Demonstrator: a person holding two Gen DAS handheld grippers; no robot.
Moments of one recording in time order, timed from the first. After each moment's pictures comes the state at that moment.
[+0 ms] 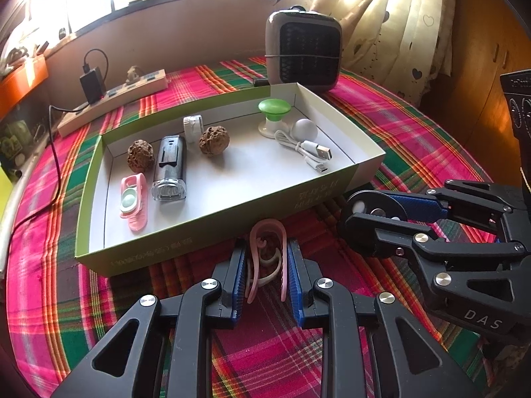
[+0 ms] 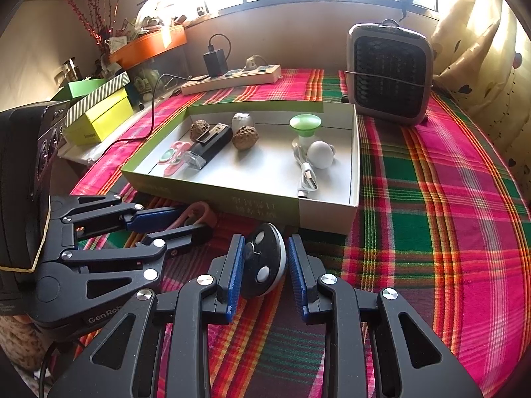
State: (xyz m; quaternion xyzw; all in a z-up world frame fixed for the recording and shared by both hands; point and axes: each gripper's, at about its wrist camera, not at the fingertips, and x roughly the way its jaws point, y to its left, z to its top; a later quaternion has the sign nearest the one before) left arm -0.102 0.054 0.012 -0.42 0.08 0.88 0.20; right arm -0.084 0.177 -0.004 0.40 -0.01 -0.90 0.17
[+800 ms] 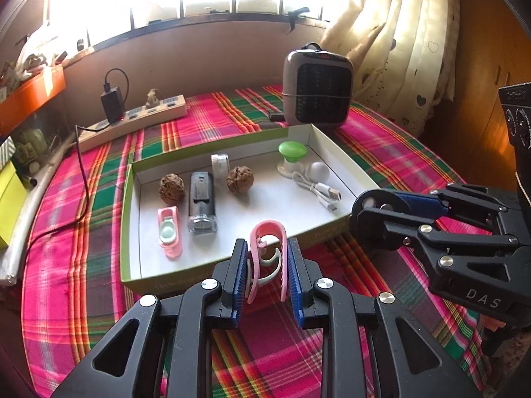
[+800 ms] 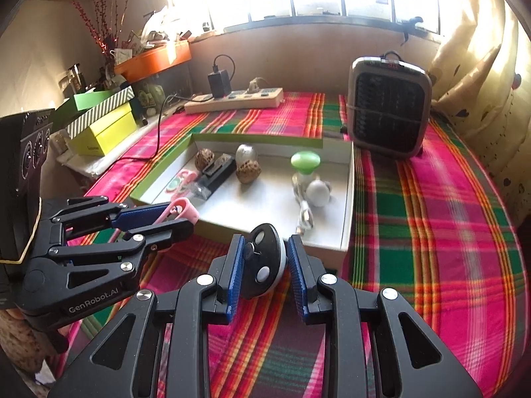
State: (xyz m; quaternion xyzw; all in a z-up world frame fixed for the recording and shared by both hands) left arm -0.105 0.035 0.045 -0.38 0.06 0.90 0.19; right arm -0.090 0.173 0.027 0.37 0.00 -0.91 0.17
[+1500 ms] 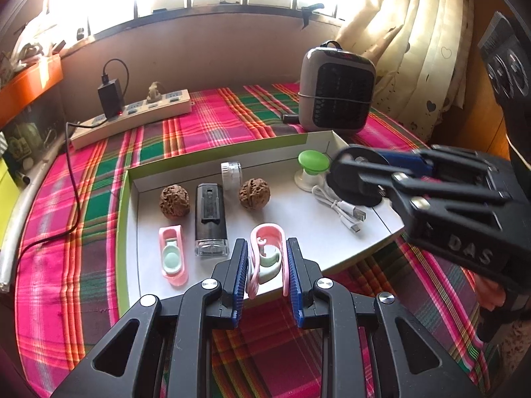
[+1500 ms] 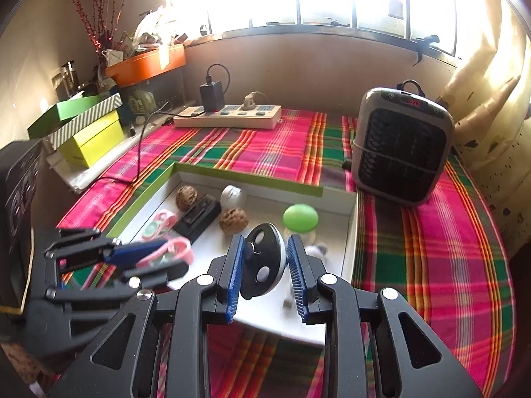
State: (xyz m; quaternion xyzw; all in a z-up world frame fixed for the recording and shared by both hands) left arm -0.140 0.034 0.036 -0.39 0.04 0.90 0.18; right arm -0.148 0.161 0.038 0.36 0.03 -0.92 0.16
